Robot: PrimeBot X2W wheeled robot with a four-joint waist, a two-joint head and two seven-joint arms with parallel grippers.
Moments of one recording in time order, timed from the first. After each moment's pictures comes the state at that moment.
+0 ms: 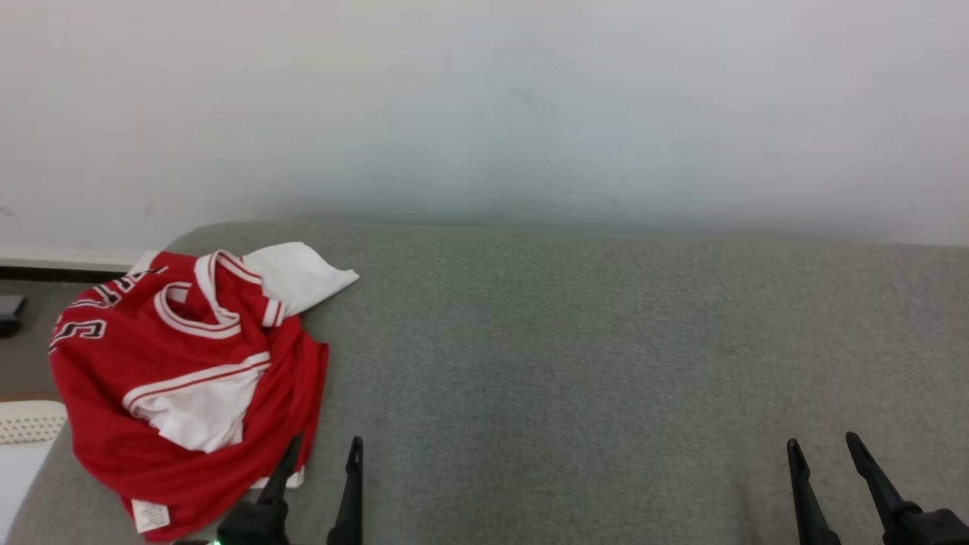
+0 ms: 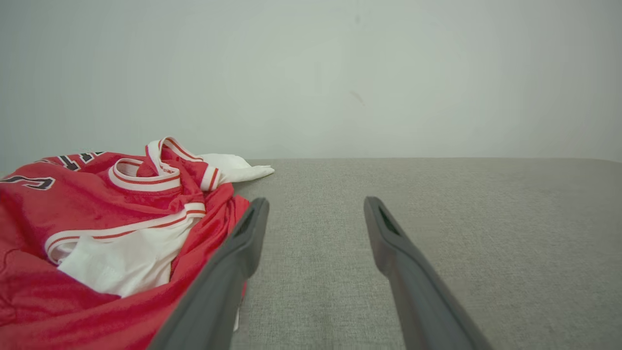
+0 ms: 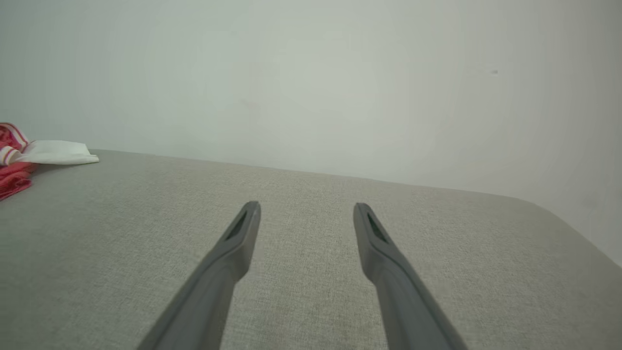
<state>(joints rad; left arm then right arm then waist) -0.02 0.07 -0.15 0.21 -0.07 0.07 -0.26 -0.01 -0.10 0.01 0.27 0.15 0.13 -0.26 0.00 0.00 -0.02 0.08</state>
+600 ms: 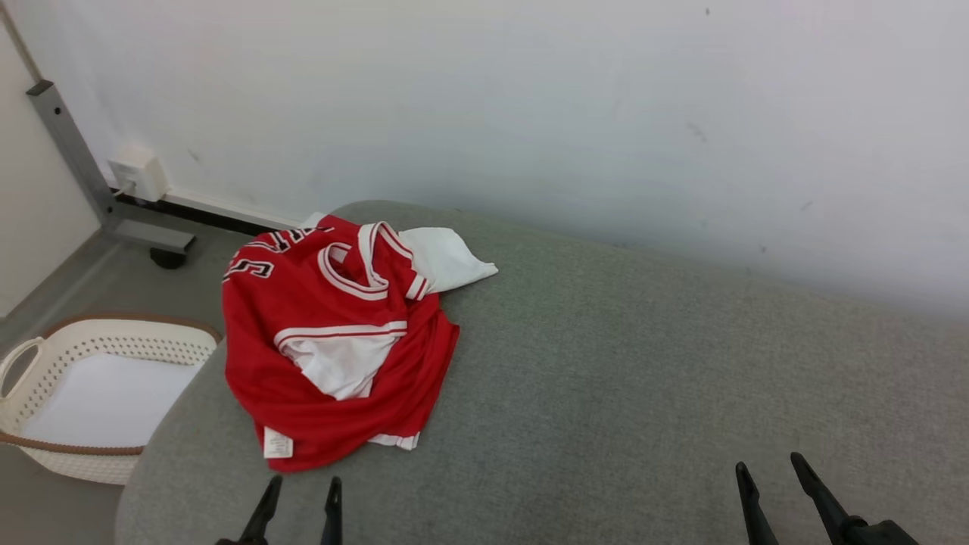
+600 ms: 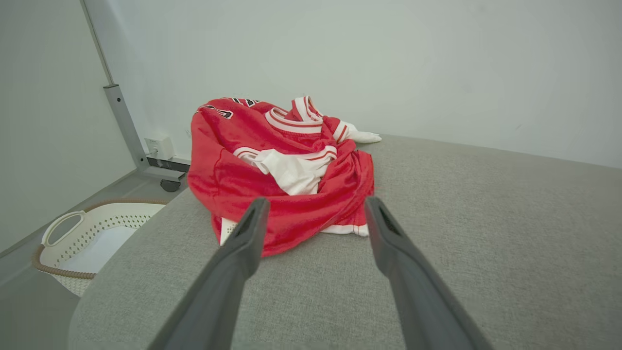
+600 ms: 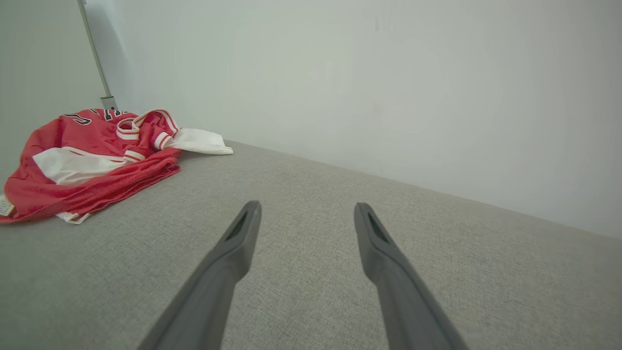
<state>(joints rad) 0.06 0.07 -0.11 0.21 -0.07 0.06 -0.26 0.00 -0.08 0.11 0.30 0.18 0.13 -0.26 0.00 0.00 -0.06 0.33</state>
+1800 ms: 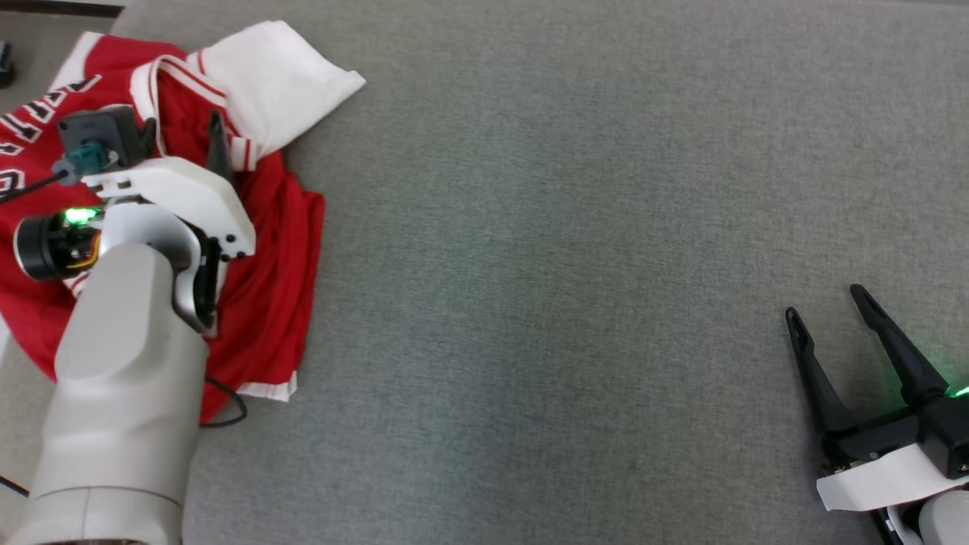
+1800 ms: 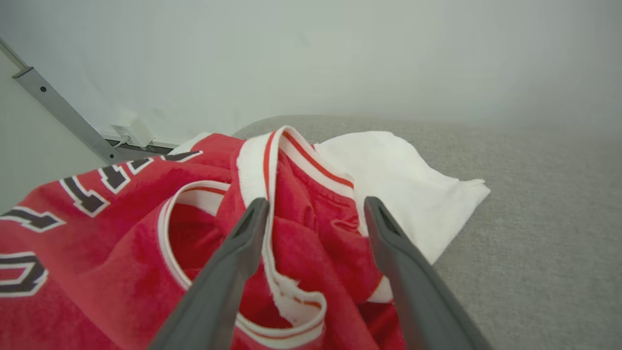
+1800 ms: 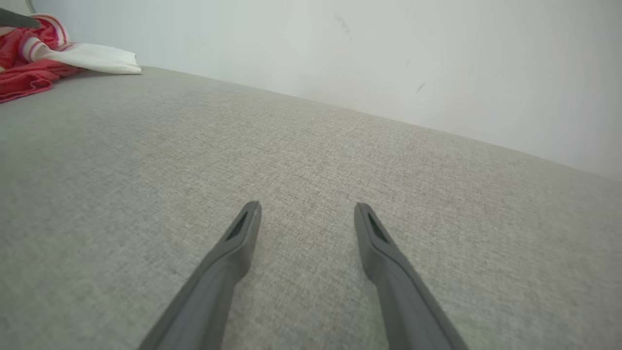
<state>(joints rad) -0.96 0.19 -0.03 0.88 -0.14 0.08 -0.05 -0.23 -0.28 0.16 0.17 0.16 0.13 -0.27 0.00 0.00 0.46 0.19</state>
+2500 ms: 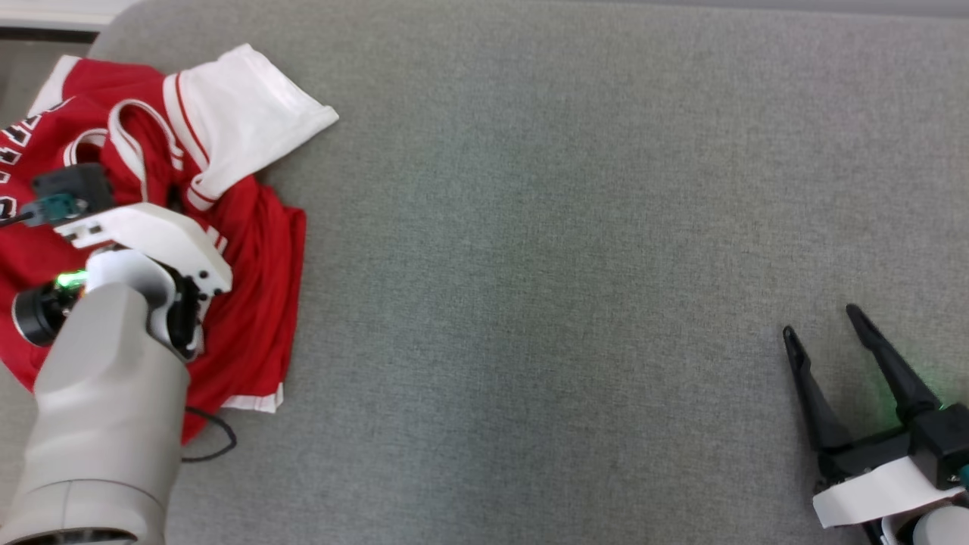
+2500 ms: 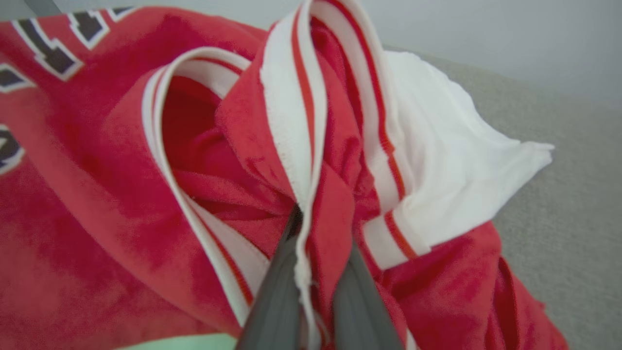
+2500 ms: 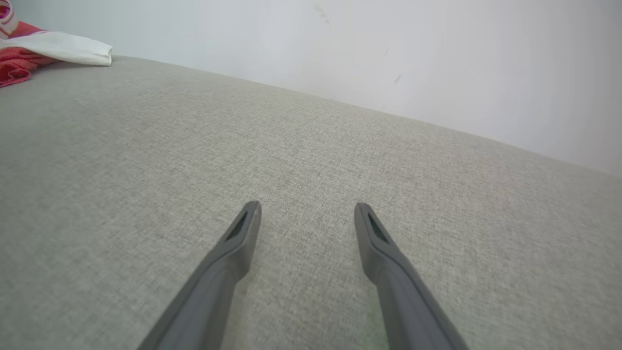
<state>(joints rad) -1.02 0.21 0.03 1.19 -0.24 0.04 -0.09 -0.22 -0.28 0.16 0.18 0.17 0.13 -0.26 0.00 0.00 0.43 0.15</state>
